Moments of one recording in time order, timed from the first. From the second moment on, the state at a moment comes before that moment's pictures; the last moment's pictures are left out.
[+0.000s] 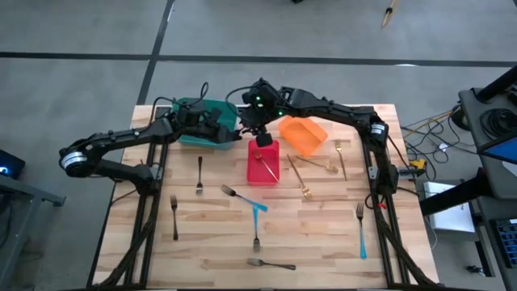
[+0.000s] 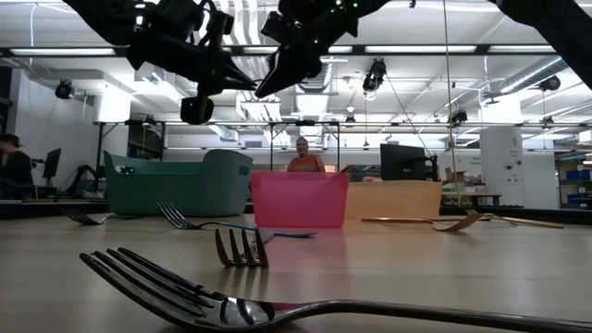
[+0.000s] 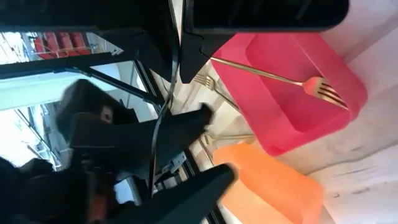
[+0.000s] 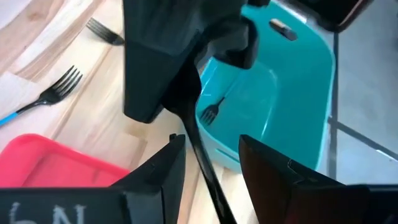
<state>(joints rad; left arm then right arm) 0.54 1.22 0.77 0.04 0.51 -0.87 -0.36 2.04 2.03 -0.73 -0.26 -0.72</state>
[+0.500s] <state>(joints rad) 0.54 1.22 0.77 0.04 0.50 -0.88 -0.36 2.05 2.03 -0.73 -0.26 -0.71</state>
